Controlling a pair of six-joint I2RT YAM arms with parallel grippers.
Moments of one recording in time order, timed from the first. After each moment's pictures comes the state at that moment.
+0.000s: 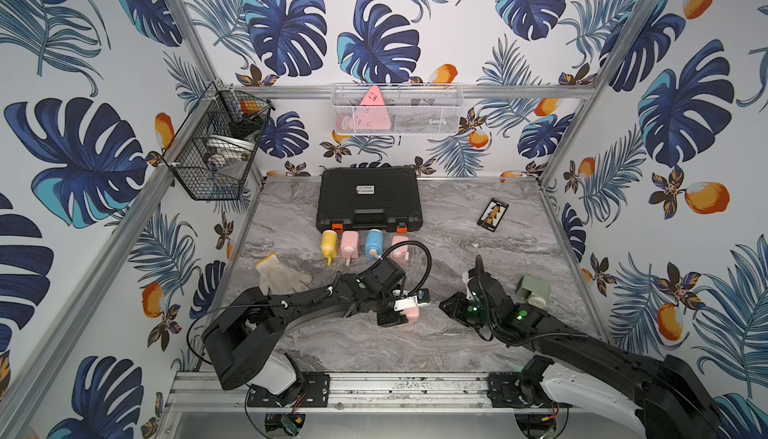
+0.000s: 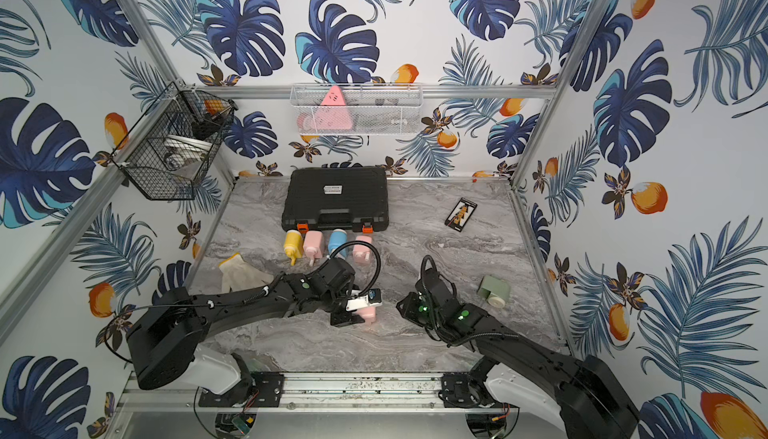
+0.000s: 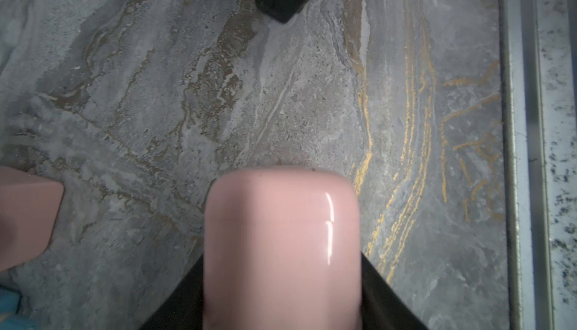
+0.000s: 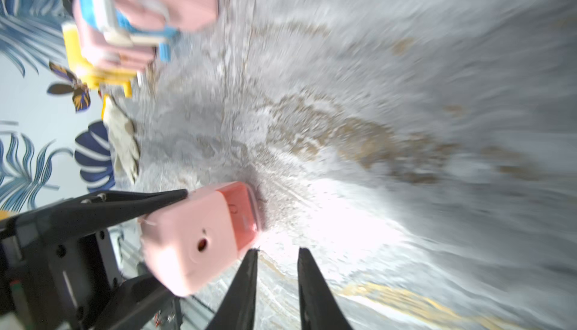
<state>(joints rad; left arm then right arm) -0.81 1.48 0.84 -0.36 0.23 0.54 0.73 0.92 0.42 -0.31 -0.04 1.05</state>
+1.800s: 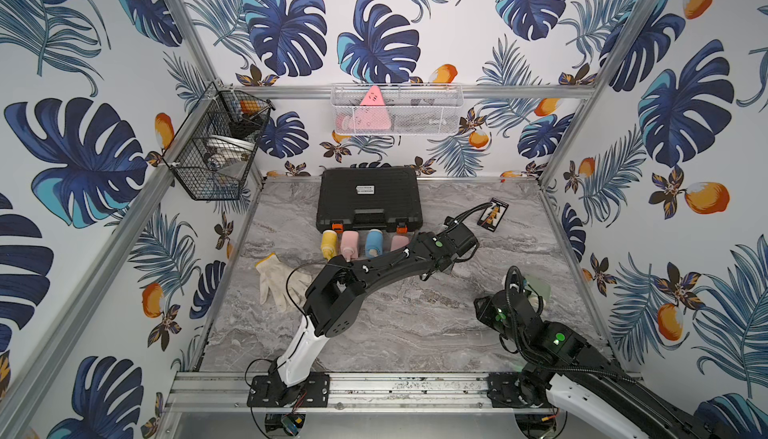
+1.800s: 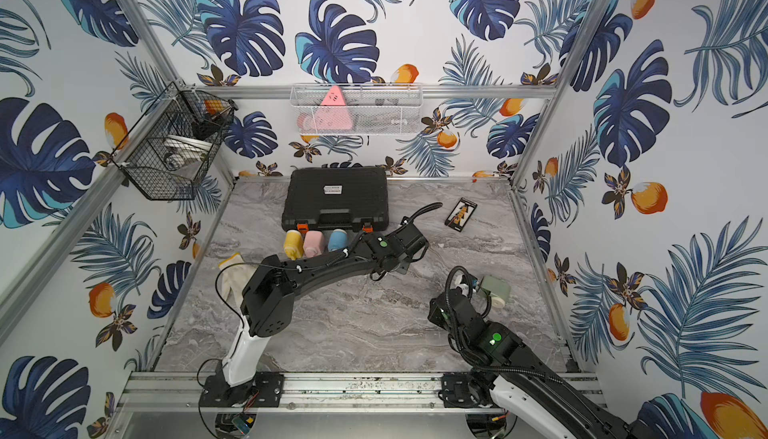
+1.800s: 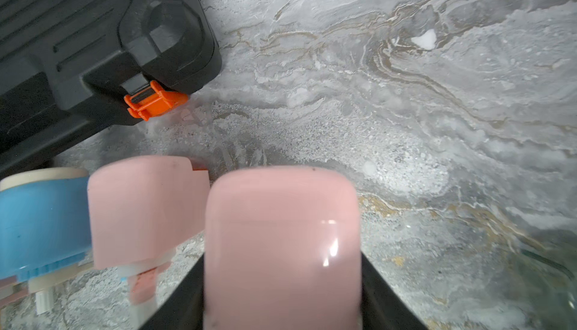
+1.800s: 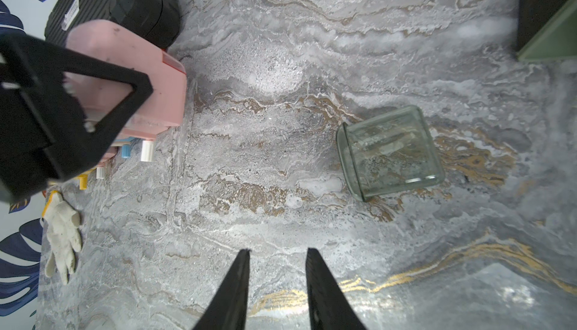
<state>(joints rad) -0.91 2.17 1.86 -0.80 -0.46 -0.48 0.73 0.59 0.39 -0.60 0.30 1.06</state>
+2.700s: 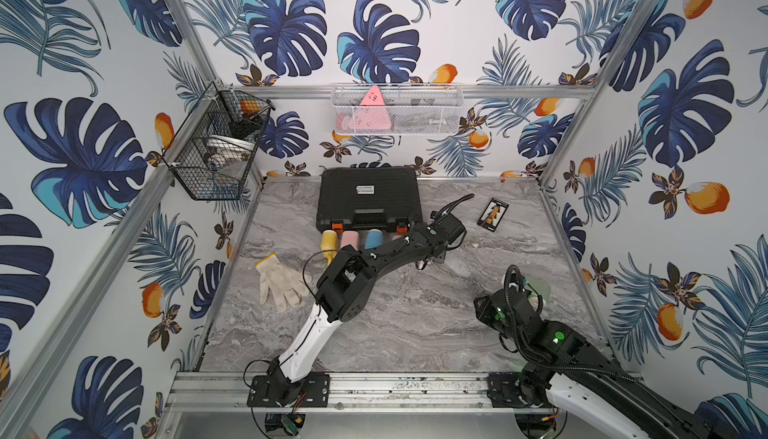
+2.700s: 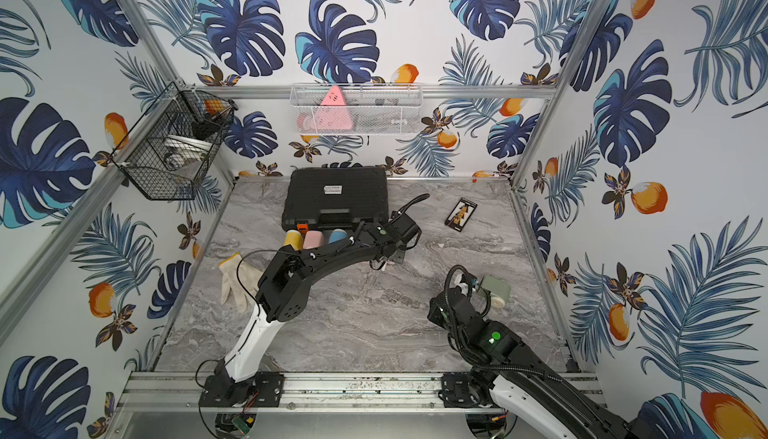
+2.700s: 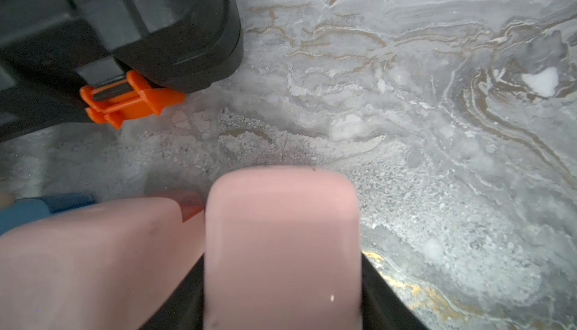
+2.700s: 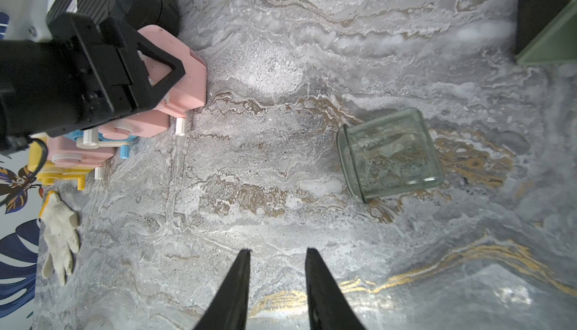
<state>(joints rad) -0.81 2.31 1.95 -0.79 -0.38 -0.57 0.73 0.61 0.40 -0.60 0.30 1.05</state>
